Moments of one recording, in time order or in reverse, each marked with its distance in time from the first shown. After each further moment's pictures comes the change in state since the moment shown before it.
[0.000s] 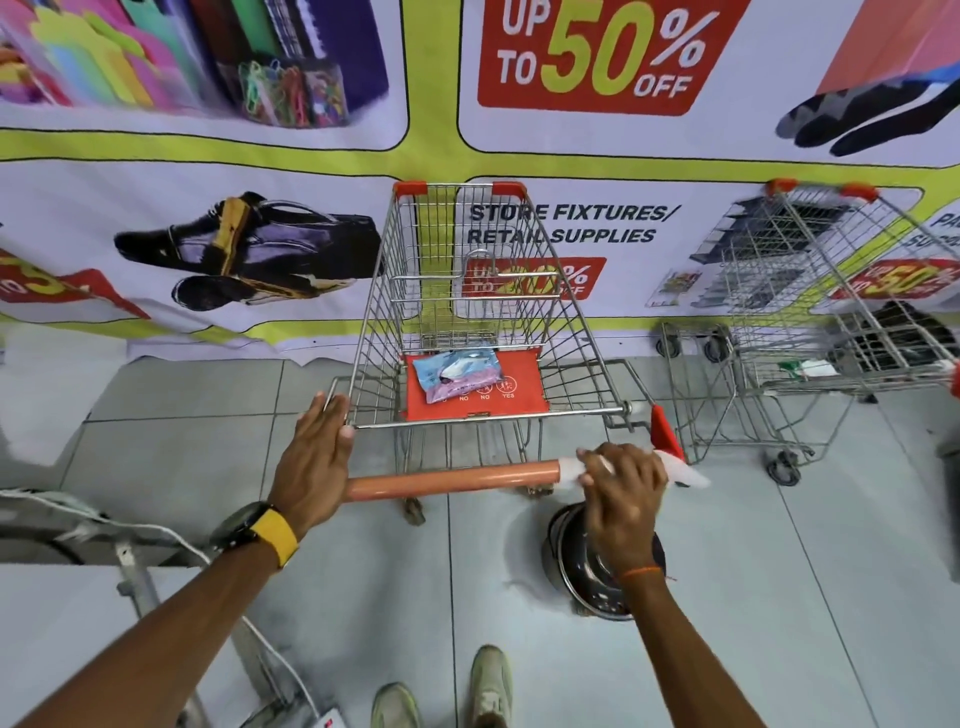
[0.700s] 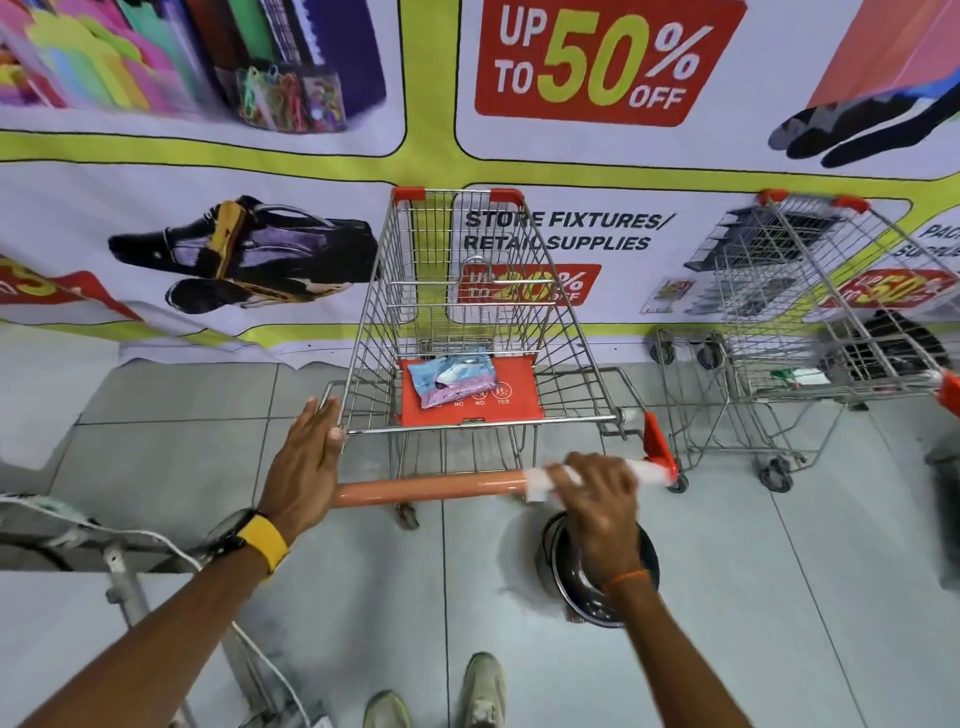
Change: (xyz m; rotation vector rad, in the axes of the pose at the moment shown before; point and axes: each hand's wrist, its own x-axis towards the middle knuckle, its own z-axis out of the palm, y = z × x) left_hand 0.003 -0.002 -0.003 -0.075 0.027 -0.012; right_hand 0.000 -0.006 0.003 -0.040 -0.074 -0.246
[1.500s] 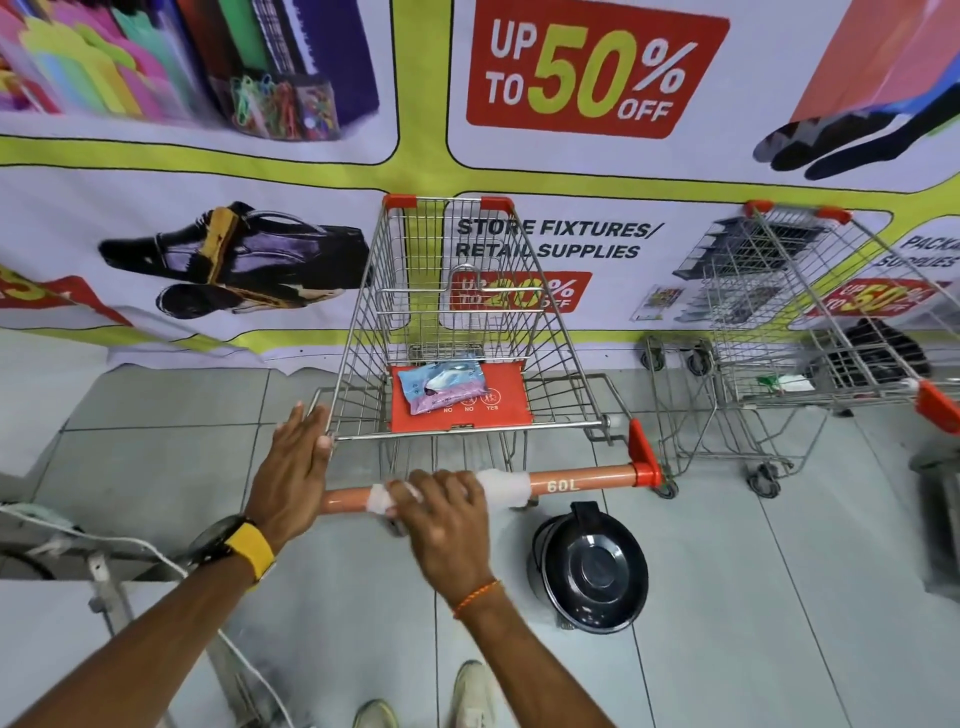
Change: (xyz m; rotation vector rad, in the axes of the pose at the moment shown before) left_hand 0.000 -0.004 0.003 0.065 -0.012 0.043; right_hand 0.027 -0.142 0.061 0.138 -0.069 -0.049
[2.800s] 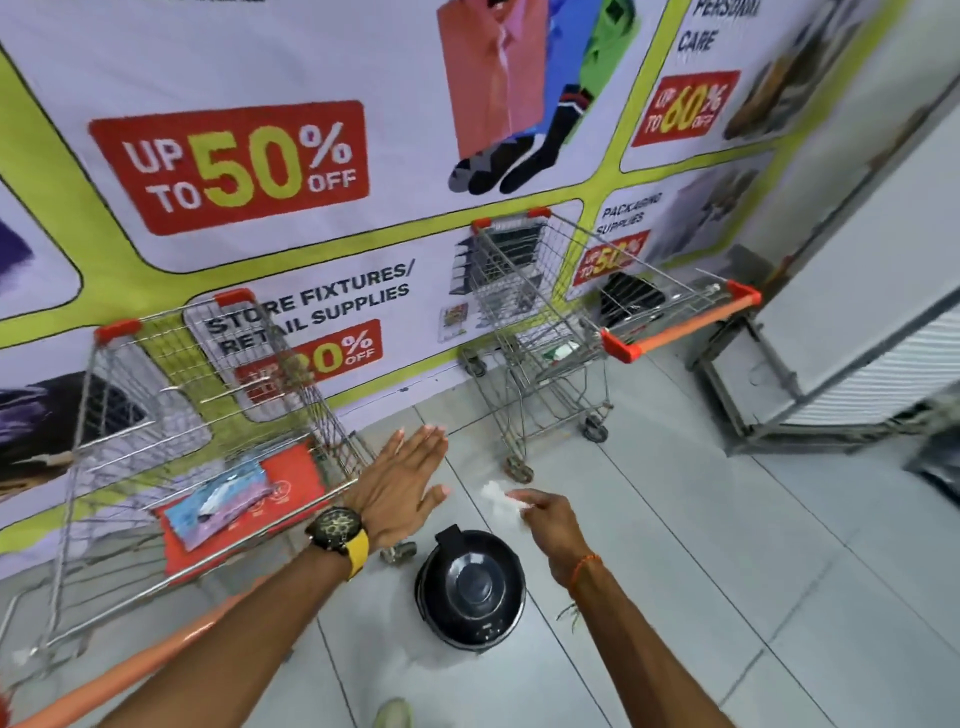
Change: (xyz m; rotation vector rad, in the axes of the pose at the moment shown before) left_hand 0.044 0.349 0.179 0.448 -0.387 0.933; right_hand -0.125 0.268 -0.244 0.683 0.168 1.424
